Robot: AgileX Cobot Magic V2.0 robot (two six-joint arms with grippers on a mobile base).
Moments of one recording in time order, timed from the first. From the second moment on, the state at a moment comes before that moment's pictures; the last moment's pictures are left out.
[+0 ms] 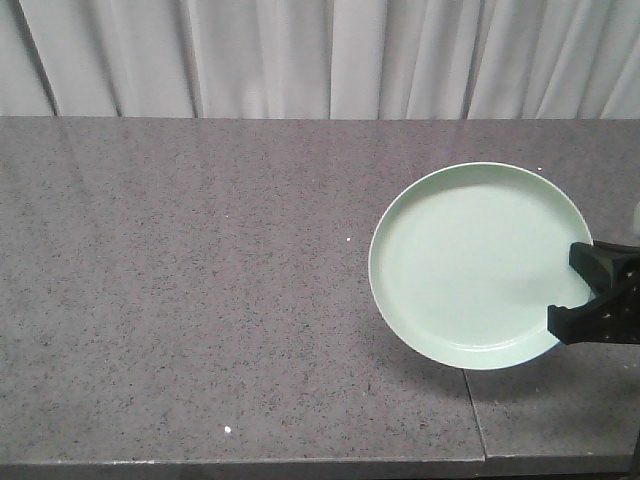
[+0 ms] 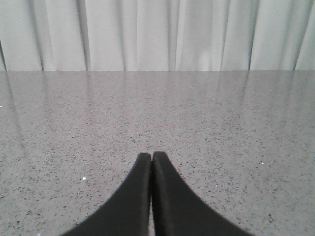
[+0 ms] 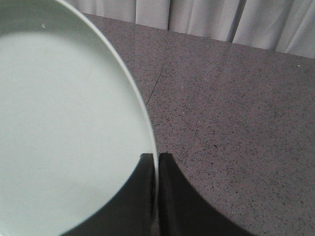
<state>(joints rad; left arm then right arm) 0.00 -0.01 0.03 -0.02 0.14 -0.05 0.14 0.88 -0.57 0.32 0.17 -0.41</state>
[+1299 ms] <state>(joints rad) 0.00 -0.01 0.03 -0.02 0.14 -0.05 0.14 0.88 -0.57 0.32 0.17 -0.41</state>
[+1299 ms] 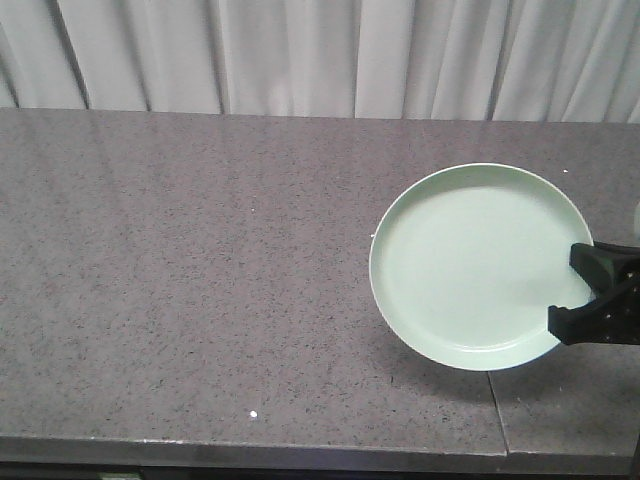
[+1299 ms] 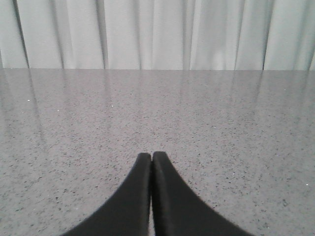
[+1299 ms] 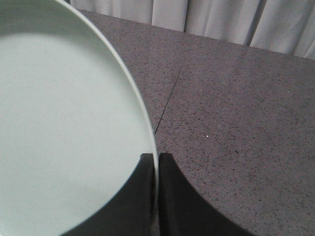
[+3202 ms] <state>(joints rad) 0.00 -0.01 0.03 -0.02 0.14 -0.05 0.14 0.88 -0.57 0.32 0.17 -0.41</state>
